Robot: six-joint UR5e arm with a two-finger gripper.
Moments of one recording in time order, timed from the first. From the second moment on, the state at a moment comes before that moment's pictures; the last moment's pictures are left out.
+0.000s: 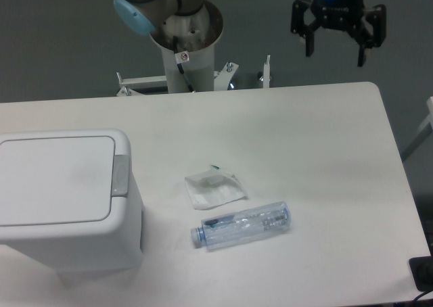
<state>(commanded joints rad) 2.79 -1.52 -1.52 -1.35 1.49 1.35</state>
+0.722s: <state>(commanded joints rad) 2.63 -1.60 -1.49 -1.31 1.46 0.85</state>
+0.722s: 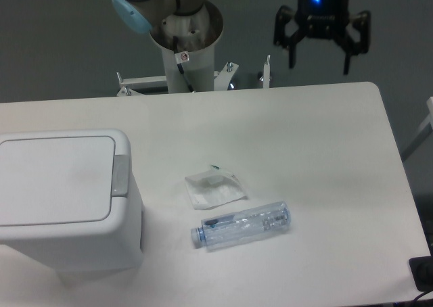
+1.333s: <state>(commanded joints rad) 2.42 -1.68 -1.42 -1.28 1.15 0.20</state>
